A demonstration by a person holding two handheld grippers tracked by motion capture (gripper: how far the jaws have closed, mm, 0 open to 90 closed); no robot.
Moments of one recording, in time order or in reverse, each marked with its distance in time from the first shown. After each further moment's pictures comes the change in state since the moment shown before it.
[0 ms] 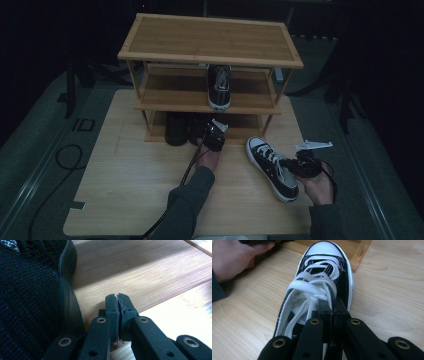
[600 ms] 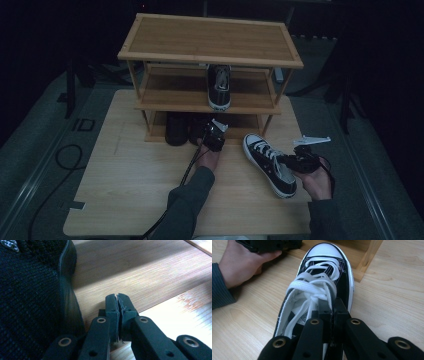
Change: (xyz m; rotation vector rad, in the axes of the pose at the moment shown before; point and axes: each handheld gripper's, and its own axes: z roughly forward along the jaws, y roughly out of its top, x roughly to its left) left arm 0.000 0.000 0.000 0.001 0.000 0.001; right arm 0.003 0.014 0.001 -0.011 0.033 -0.017
